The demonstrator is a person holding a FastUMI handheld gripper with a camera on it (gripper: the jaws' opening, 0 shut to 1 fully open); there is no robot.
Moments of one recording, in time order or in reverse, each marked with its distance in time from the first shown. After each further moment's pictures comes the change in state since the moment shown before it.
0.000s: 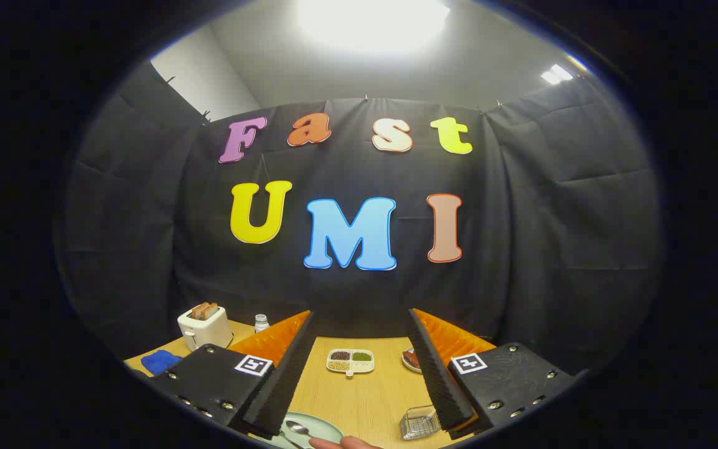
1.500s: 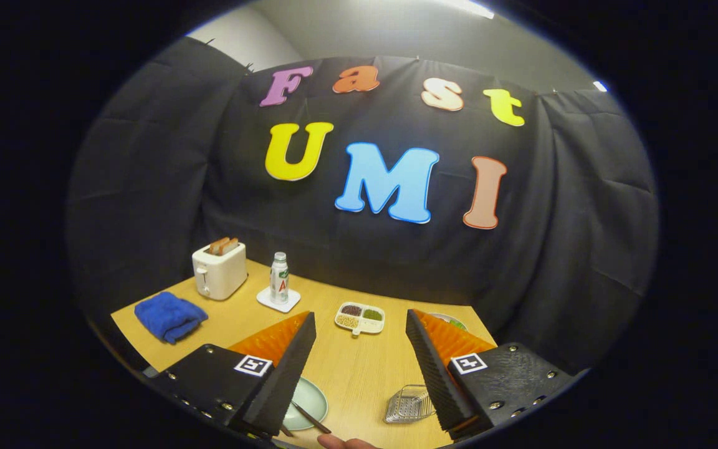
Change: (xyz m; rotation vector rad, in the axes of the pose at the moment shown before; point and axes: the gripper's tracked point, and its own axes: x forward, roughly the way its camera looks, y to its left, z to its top) arm 0.000 0.023 -0.094 -0.217 0.288 0.215
